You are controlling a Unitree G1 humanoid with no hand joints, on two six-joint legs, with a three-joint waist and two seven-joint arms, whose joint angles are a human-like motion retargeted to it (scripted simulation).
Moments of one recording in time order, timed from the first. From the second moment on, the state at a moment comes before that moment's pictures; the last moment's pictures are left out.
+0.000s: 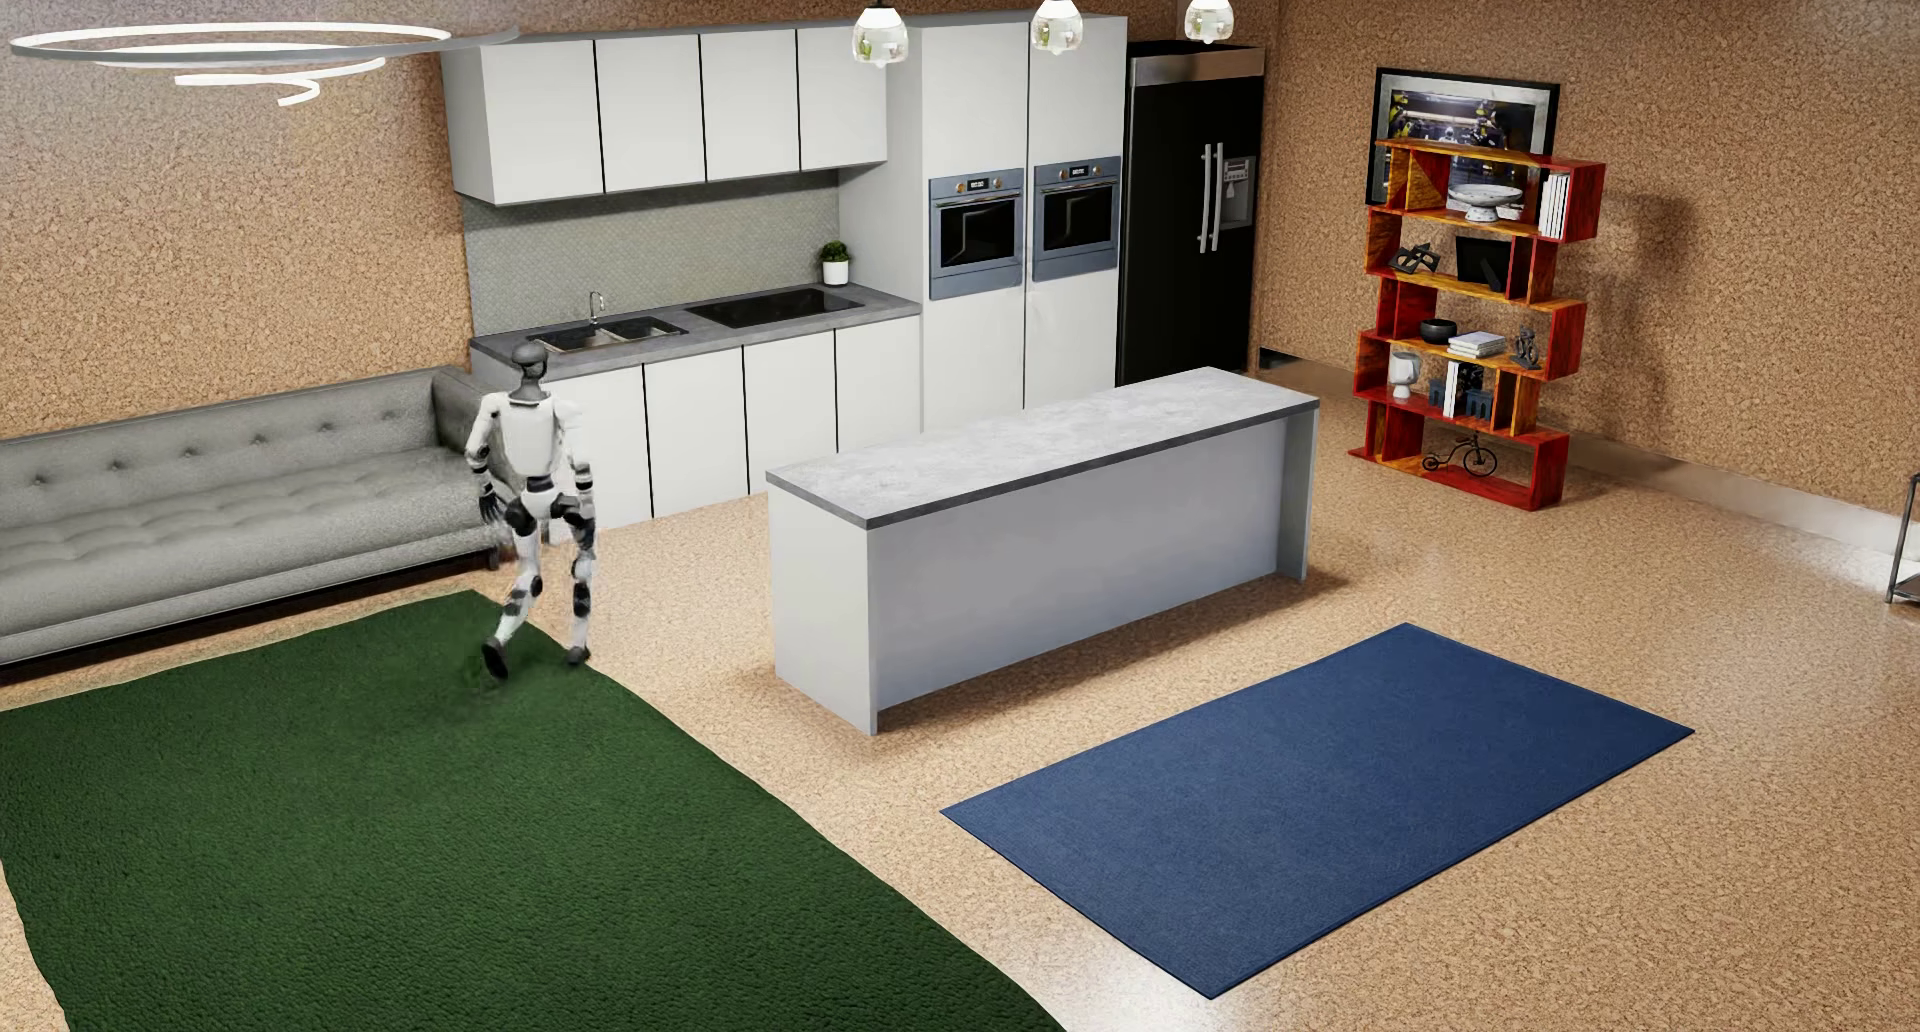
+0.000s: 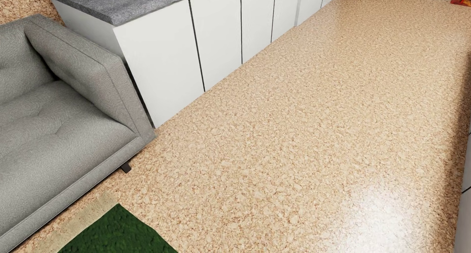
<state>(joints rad) -0.03 -0.29 -0.01 0.14 0.23 0.14 0.00 0.00 0.08 1.28 0.64 0.28 0.33 -0.06 0.13 0.37 -0.38 0.00 0.00 -0.36 0.71 0.85 0.93 0.00 0.00 0.00 0.00 0.00 0.00</state>
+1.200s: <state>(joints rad) -0.44 0.22 0.26 0.15 0.16 0.05 0.00 0.00 0.10 0.53 0.41 0.37 0.11 -0.20 -0.35 0.38 -0.40 0.00 0.00 -0.47 0.48 0.86 0.64 0.00 0.00 0.00 0.00 0.00 0.00</state>
